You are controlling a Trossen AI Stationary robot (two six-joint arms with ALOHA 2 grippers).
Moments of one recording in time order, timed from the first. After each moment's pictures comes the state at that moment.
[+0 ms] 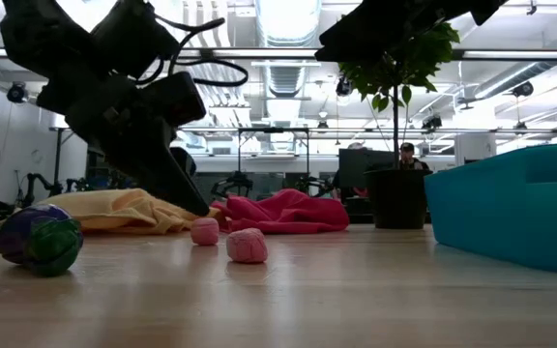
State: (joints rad) left arm -0.15 1.54 0.54 0.33 0.05 -0.29; right arm 0.01 1.28 0.85 0.06 0.01 -0.11
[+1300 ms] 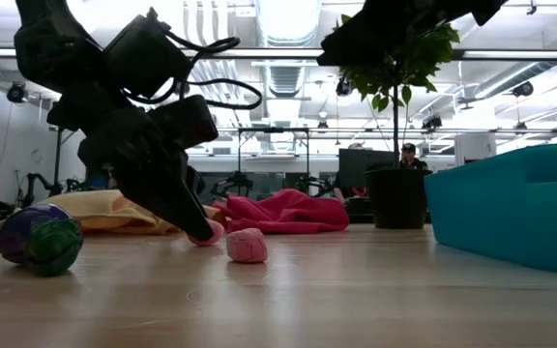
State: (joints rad) left arm -0.15 1.67 0.58 0.38 0.04 -0.27; right arm 0.01 1.28 0.85 0.03 0.03 -0.11
